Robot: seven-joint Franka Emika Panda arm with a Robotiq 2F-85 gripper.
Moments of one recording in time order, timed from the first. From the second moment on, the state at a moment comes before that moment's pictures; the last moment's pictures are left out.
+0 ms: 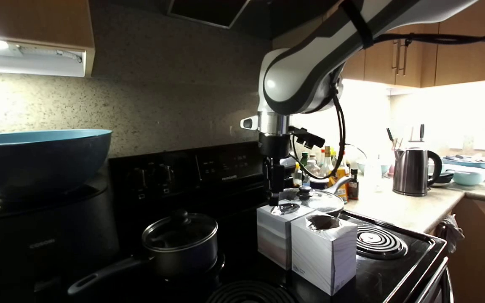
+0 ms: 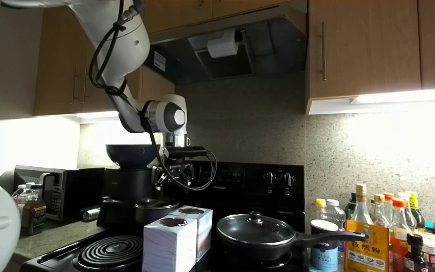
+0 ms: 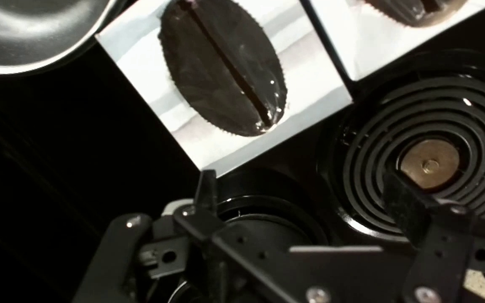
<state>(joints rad) 0.13 0.05 0.06 -2.09 0.00 2.27 -0.79</state>
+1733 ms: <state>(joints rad) 0.13 0.15 0.06 -2.05 -0.03 2.32 0.10</state>
